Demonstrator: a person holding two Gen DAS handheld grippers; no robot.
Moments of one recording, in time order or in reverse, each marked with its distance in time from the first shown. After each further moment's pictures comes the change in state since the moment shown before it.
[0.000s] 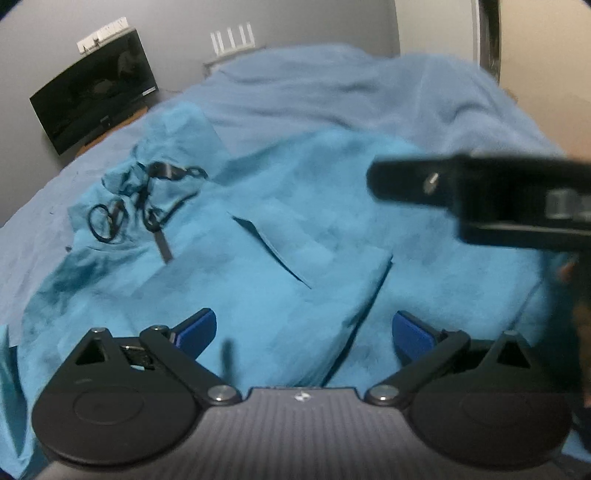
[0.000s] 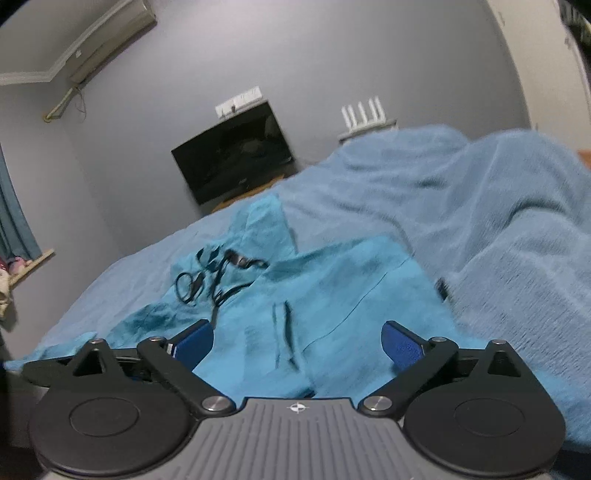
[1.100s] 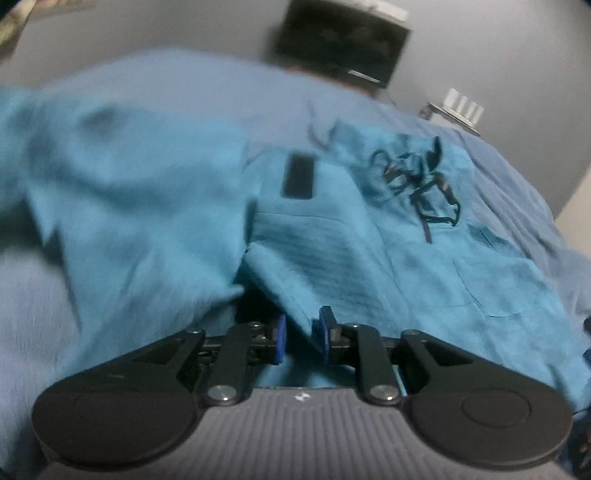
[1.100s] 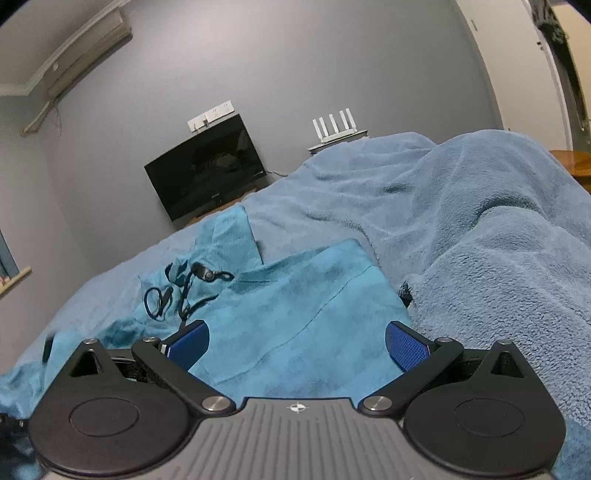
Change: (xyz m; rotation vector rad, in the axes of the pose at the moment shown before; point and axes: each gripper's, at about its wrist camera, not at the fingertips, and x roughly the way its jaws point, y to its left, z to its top) left arm -0.093 0.216 -0.161 -0.878 -0.088 0.133; right arm 0.005 -0.022 -0.003 0.041 -0.028 -0.077
